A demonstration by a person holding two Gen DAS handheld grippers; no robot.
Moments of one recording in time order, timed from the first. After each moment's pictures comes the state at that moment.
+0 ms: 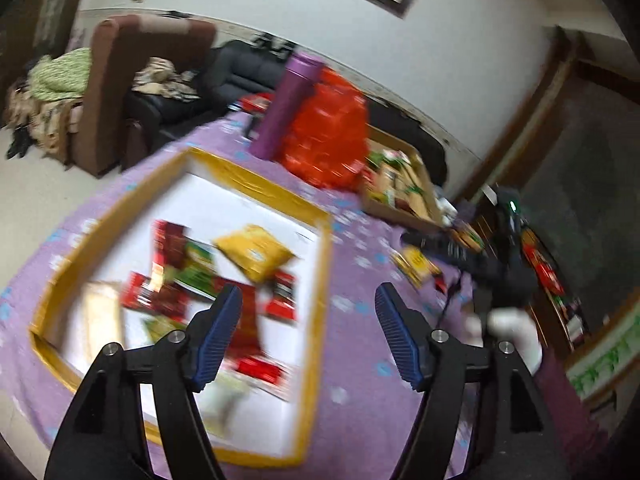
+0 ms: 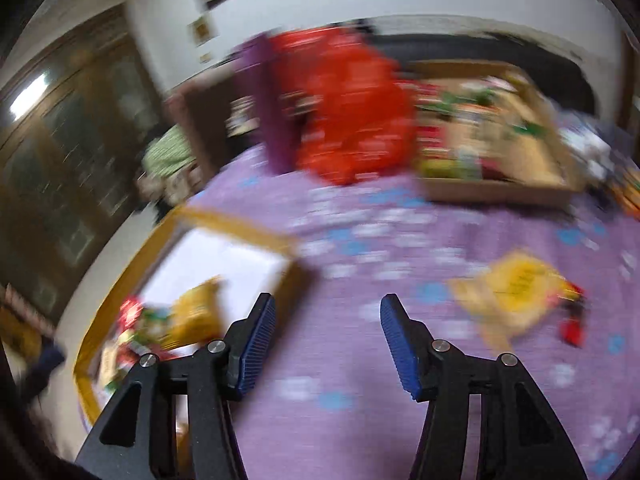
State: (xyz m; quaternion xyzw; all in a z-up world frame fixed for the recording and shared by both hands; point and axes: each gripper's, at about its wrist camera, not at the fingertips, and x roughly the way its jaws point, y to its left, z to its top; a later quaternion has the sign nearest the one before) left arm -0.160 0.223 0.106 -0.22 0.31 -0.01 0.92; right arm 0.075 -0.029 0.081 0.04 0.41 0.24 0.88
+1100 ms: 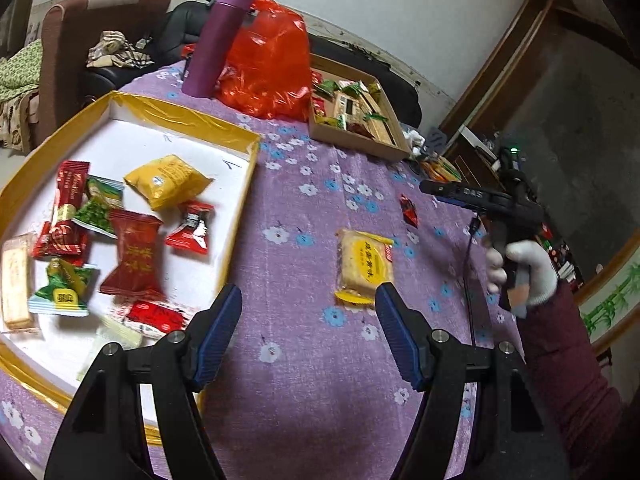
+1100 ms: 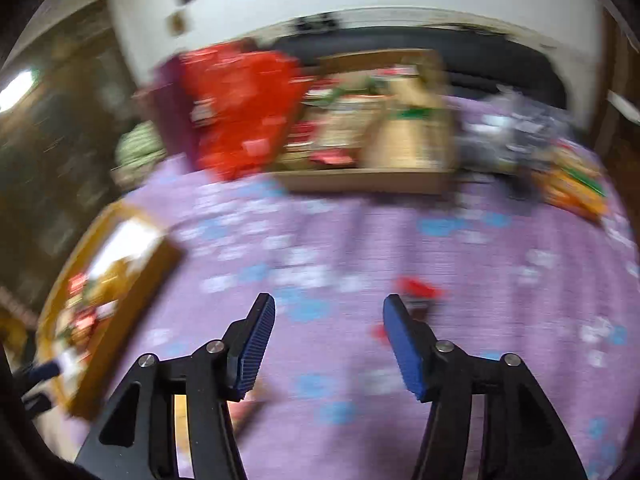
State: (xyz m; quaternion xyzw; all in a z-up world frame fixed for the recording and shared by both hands) left arm -0.135 0.150 0.075 -0.19 0.38 -0.06 0.90; right arm 0.115 -0.155 0.070 0.00 0.44 0.21 0.87
